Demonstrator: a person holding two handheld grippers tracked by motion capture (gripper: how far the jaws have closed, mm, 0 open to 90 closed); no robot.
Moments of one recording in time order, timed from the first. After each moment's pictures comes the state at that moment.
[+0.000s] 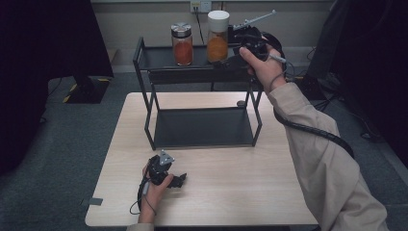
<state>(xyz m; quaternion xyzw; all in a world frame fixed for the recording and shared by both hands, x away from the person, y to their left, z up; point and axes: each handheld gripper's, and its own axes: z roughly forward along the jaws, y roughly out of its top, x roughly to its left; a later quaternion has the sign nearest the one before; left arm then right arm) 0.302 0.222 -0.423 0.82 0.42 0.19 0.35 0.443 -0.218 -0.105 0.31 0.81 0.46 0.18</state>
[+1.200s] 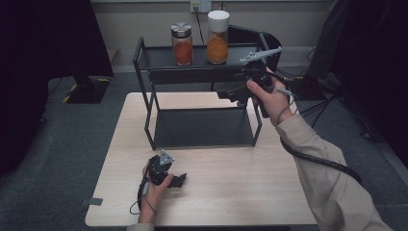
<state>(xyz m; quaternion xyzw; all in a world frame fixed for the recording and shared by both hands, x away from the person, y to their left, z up) 0.302 0.222 -0.423 0.82 0.42 0.19 0.35 0.411 -0.244 -0.167 0.29 0.81 0.48 0.15</state>
